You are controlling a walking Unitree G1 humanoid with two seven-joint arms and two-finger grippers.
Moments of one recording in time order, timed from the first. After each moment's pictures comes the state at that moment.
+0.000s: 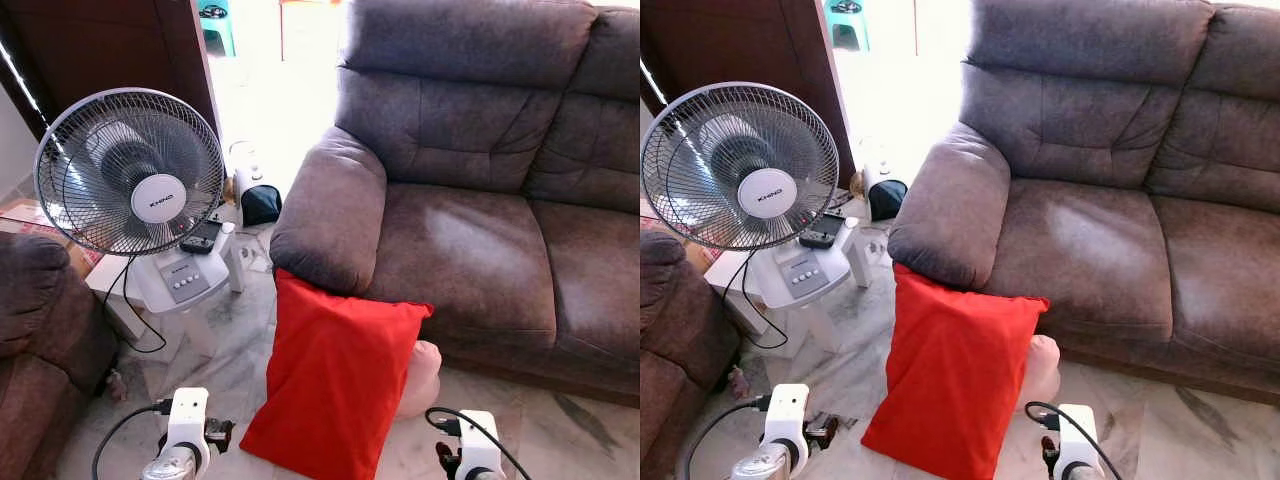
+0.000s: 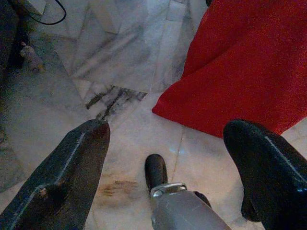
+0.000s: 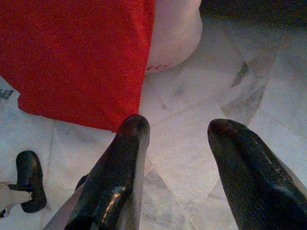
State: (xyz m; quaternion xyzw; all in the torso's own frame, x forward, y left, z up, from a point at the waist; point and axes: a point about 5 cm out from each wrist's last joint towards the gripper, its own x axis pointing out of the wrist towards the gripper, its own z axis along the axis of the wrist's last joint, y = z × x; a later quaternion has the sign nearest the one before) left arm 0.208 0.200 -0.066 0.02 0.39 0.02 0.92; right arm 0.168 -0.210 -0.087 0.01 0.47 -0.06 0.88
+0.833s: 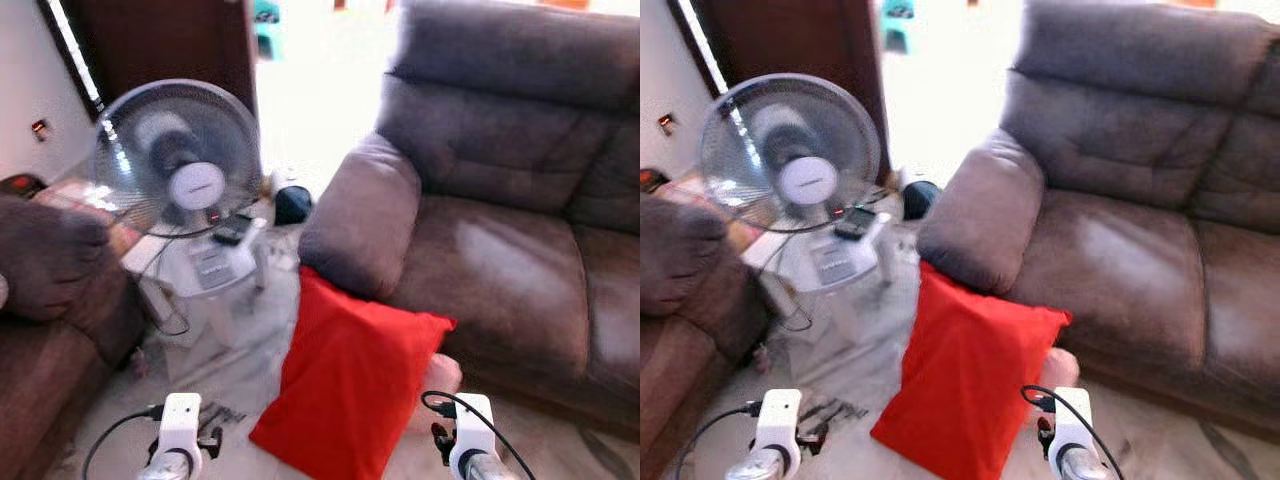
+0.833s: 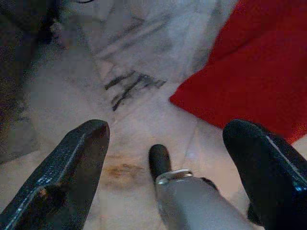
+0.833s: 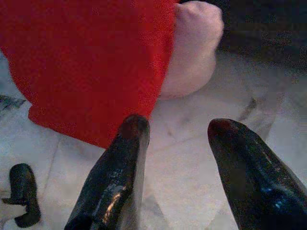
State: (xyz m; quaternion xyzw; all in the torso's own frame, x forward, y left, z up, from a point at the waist) left arm 0.202 0.206 -0.068 0.03 0.39 0.04 0.92; right arm 0.188 -0.207 -0.078 0.00 0.44 -0.06 0.90
